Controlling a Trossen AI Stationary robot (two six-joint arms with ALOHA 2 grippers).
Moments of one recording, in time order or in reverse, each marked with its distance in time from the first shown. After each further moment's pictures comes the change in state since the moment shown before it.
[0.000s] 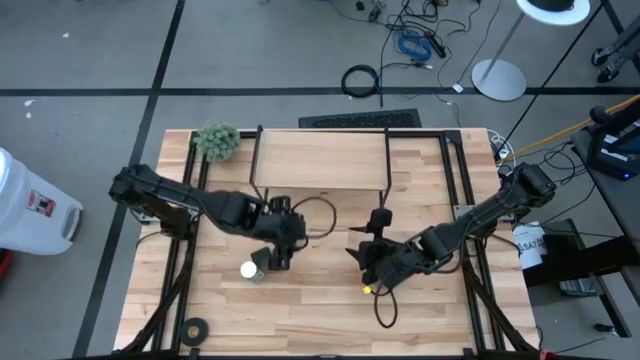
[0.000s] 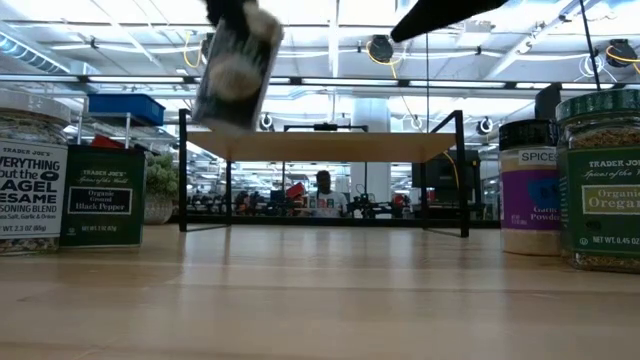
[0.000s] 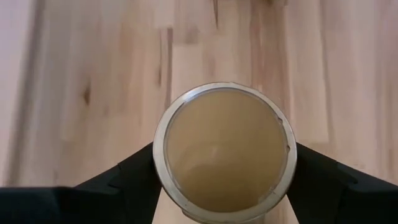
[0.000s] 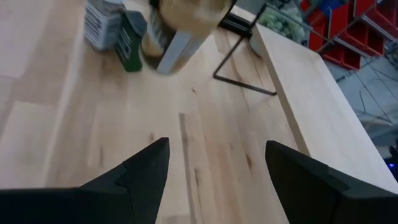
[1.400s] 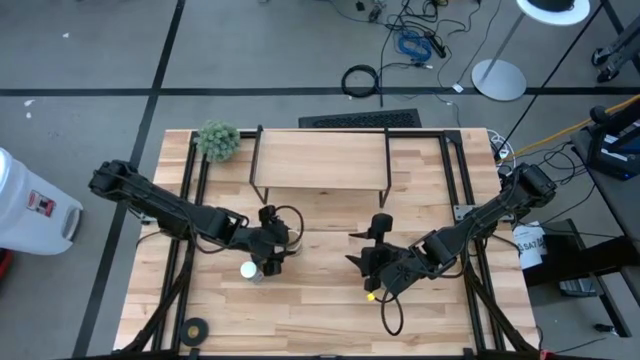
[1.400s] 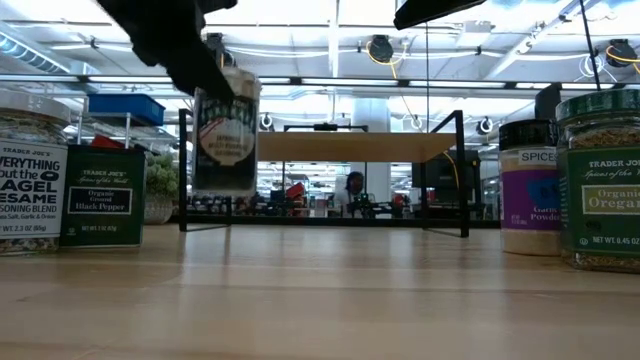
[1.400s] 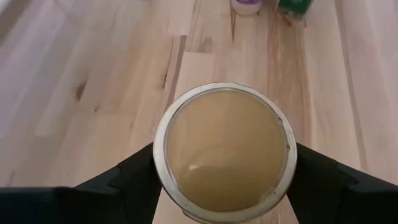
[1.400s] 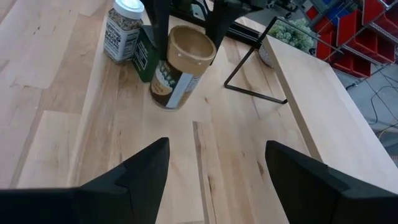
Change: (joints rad) left arm -0.070 -0.201 -0.544 0.575 -0.153 -0.104; right arm 0.031 -0.001 0.000 0.028 -0.004 0.008
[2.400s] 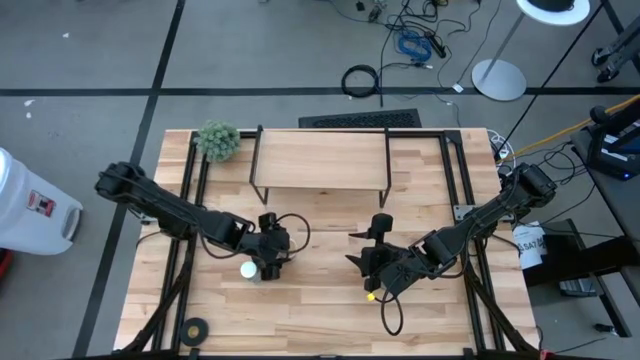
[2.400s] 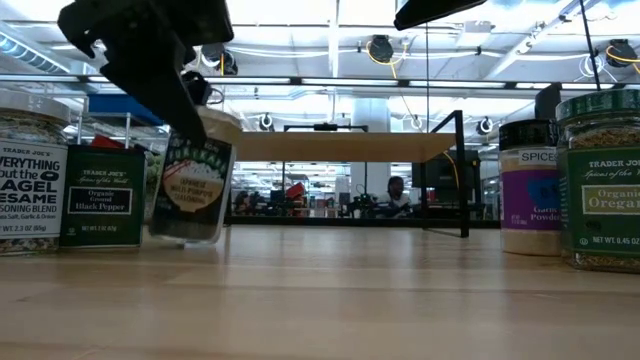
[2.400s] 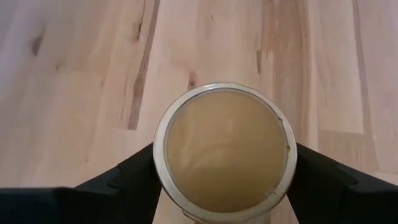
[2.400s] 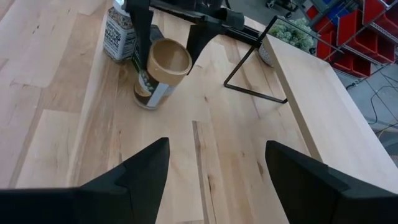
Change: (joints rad) left arm 0.001 0.075 -0.009 -0.053 0.091 -0.043; right arm 0.000 0.000 0.000 -0.004 0.000 0.000
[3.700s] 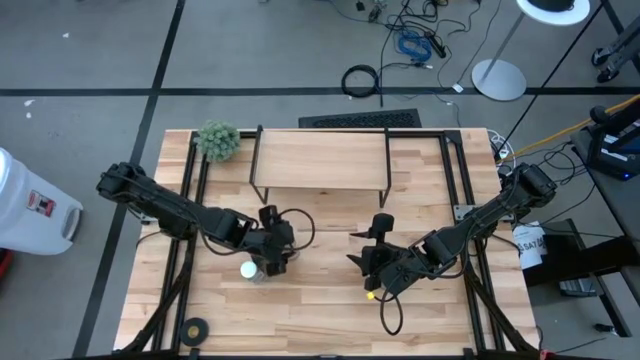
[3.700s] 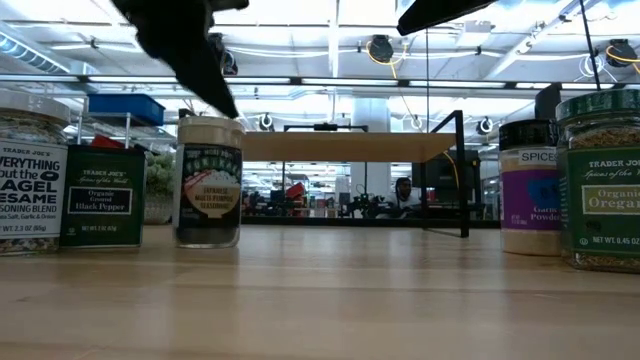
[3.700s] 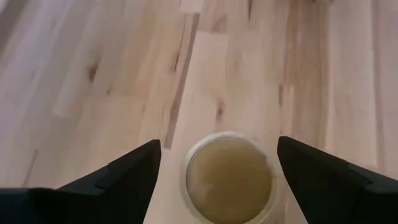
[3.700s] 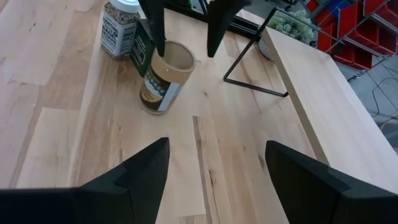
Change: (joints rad) left arm -0.003 0.012 0.158 -0.157 -0.115 -0.017; right arm 0.000 0.000 0.000 -0.027 0.000 0.045
